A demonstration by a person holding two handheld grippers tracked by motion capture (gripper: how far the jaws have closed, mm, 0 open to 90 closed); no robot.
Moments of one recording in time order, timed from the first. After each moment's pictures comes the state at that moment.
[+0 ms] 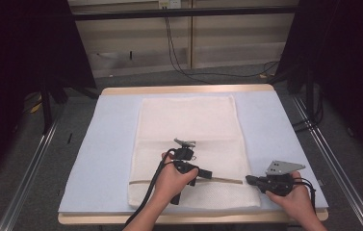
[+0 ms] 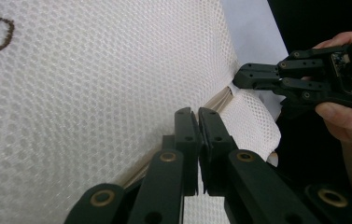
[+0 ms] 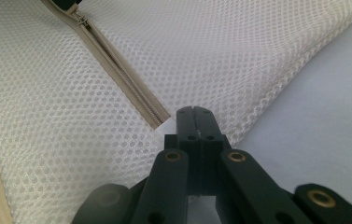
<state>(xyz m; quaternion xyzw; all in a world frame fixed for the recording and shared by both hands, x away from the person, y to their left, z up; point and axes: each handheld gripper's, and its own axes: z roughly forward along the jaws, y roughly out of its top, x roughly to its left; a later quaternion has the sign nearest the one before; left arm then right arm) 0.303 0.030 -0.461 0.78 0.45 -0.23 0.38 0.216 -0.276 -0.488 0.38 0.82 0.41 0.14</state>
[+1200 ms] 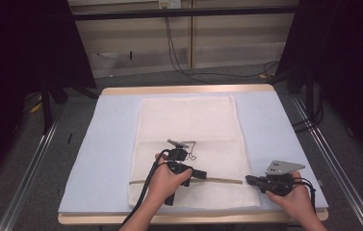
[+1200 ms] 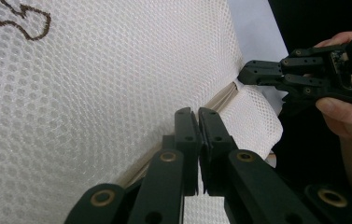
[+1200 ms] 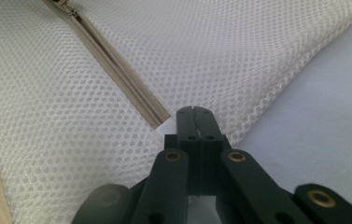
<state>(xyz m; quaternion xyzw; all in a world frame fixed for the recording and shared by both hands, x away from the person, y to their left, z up) 0.303 0.045 -0.462 0.77 0.46 -0.23 0.38 0.217 -0.276 -0.487 0.38 0.82 0.41 0.14</state>
